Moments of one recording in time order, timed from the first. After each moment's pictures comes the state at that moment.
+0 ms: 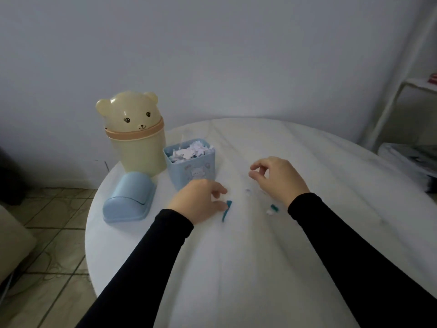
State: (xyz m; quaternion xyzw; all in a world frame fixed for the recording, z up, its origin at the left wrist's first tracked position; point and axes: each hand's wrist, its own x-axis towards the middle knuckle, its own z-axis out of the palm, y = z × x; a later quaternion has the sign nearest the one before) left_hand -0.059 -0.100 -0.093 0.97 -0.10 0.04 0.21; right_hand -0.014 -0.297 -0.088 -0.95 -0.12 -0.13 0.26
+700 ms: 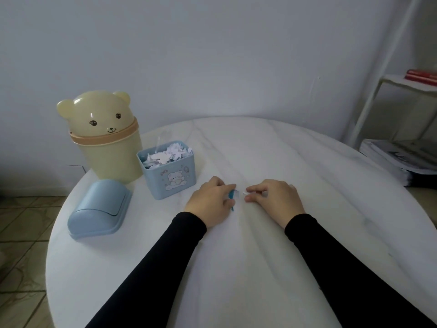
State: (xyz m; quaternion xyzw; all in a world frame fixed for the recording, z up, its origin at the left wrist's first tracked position) left_hand -0.019 -0.156 -0.130 0.97 -0.14 0.03 0.20; right_hand -0.016 -0.332 -0.129 -0.96 -0.04 -0.08 0.26
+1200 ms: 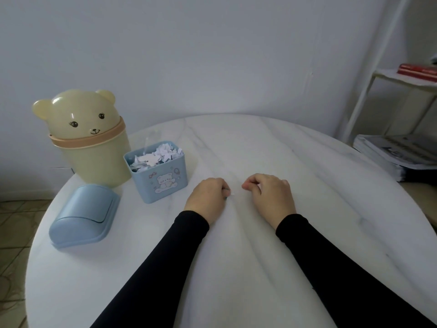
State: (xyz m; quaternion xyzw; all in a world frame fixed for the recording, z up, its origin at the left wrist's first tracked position) left_hand 0.000 -0.175 -0.131 0.95 -0.09 0.07 0.28; right_hand -0.007 -0.329 -0.137 -0.94 -0.03 -0.17 0.28
